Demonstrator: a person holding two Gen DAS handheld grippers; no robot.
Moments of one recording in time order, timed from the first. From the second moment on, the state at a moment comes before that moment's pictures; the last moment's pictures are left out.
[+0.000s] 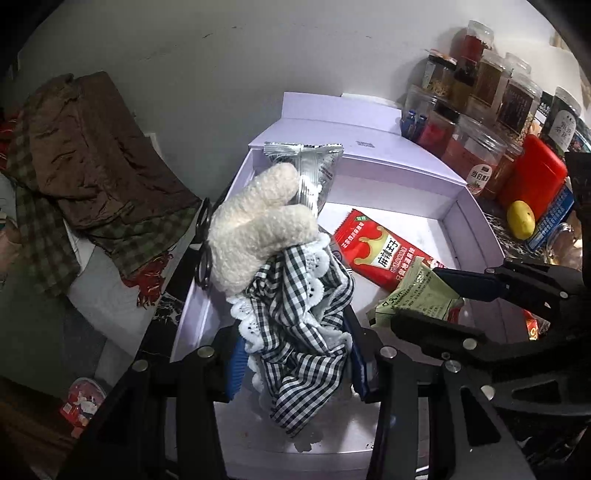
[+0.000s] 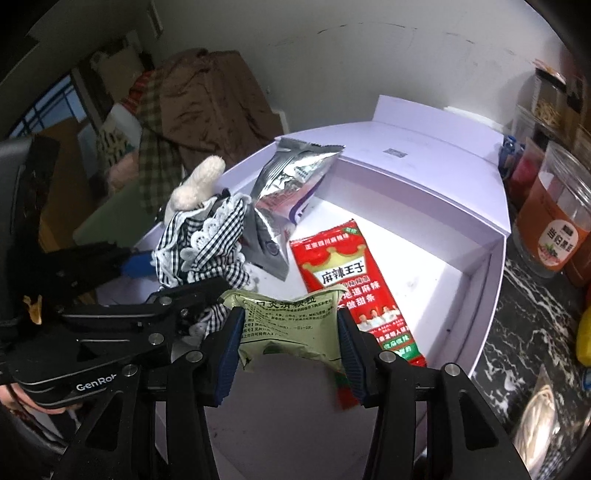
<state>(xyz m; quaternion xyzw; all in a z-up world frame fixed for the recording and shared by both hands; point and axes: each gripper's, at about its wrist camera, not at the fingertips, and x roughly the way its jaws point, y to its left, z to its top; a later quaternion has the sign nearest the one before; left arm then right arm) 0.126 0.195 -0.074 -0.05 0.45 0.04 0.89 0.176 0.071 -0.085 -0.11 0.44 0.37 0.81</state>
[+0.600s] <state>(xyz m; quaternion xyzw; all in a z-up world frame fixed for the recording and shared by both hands) 0.126 0.188 -0.060 -0.04 0.47 0.08 0.88 0.174 0.057 -0.069 -0.11 0.45 0.34 0.82</state>
